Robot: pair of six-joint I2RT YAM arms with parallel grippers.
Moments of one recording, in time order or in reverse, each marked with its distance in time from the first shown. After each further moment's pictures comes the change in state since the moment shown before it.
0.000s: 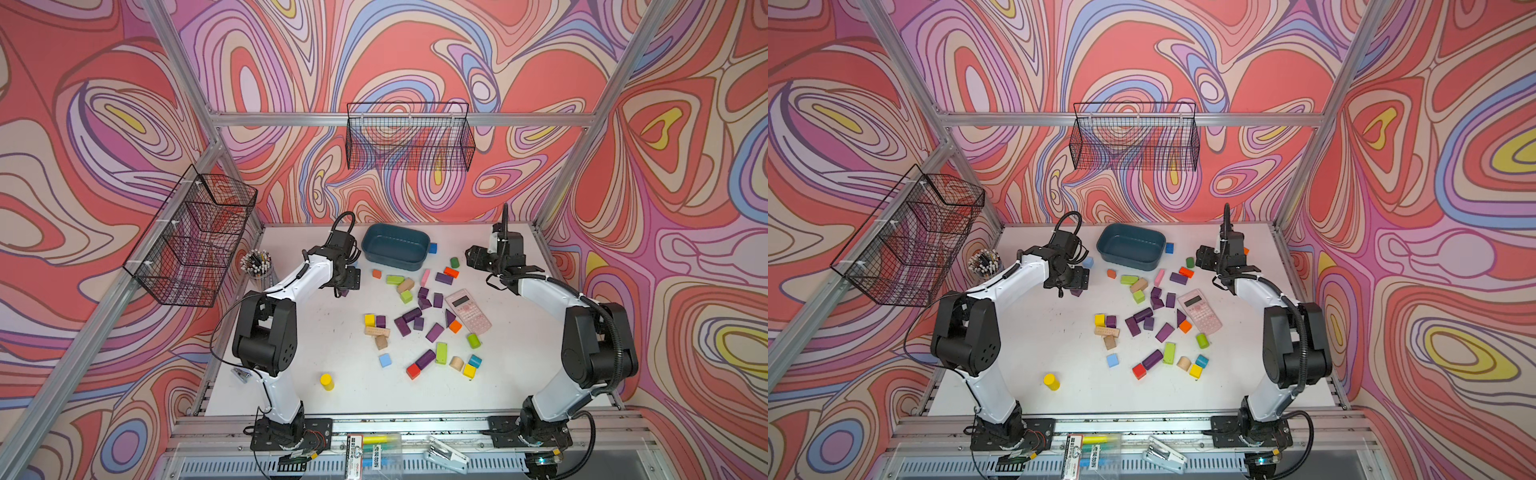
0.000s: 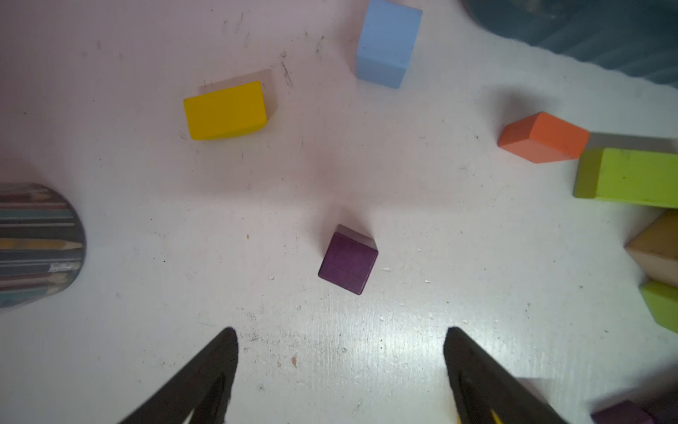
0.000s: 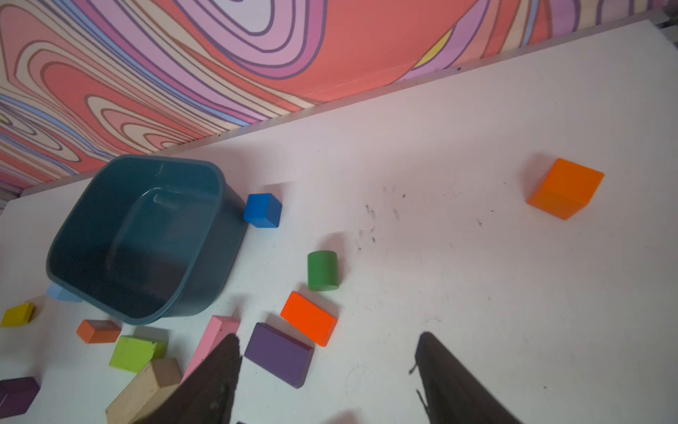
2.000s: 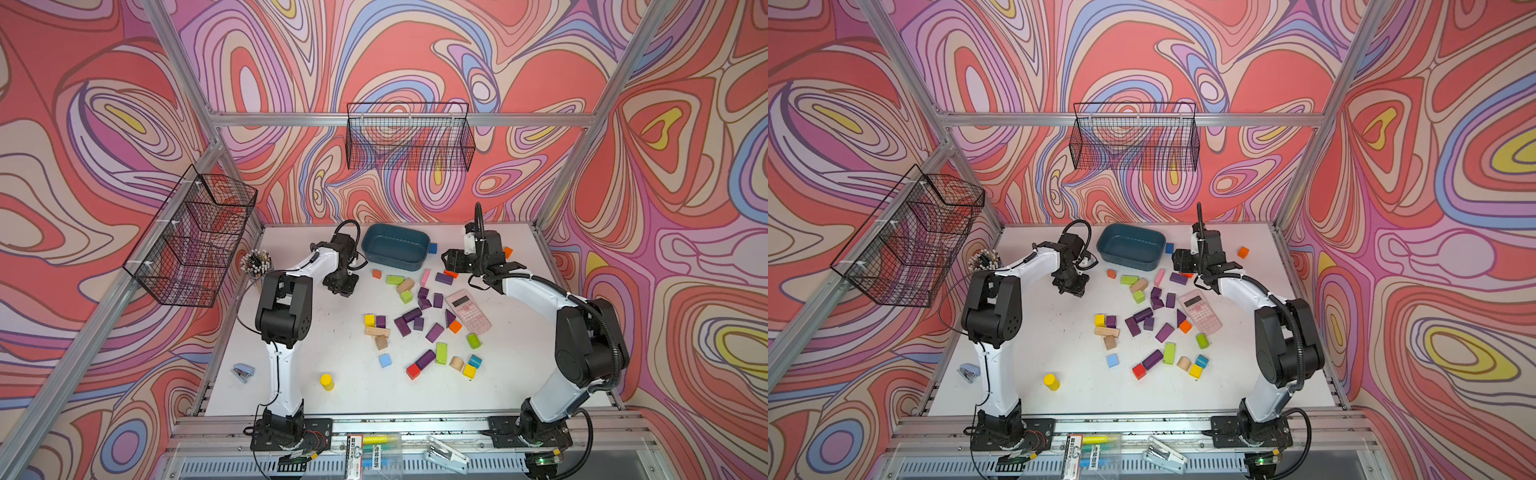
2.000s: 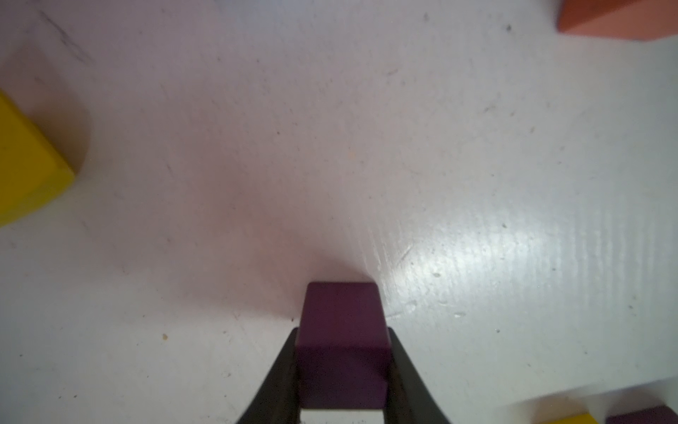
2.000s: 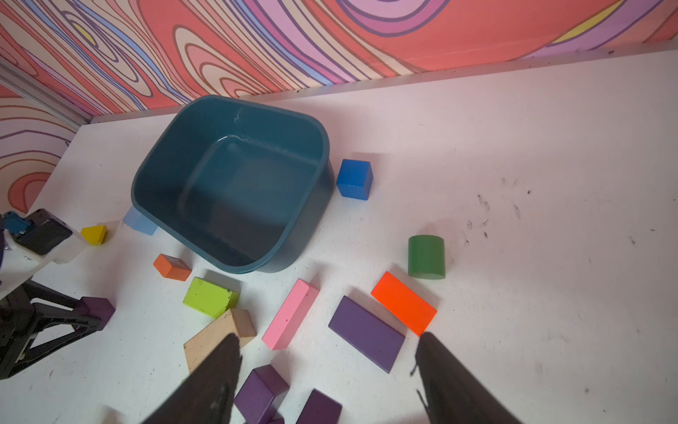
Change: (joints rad) left arm 0.053 0.266 0.163 -0.103 0.144 0.302; right arm 0.138 0.028 0.067 -0.061 -0.034 -0.037
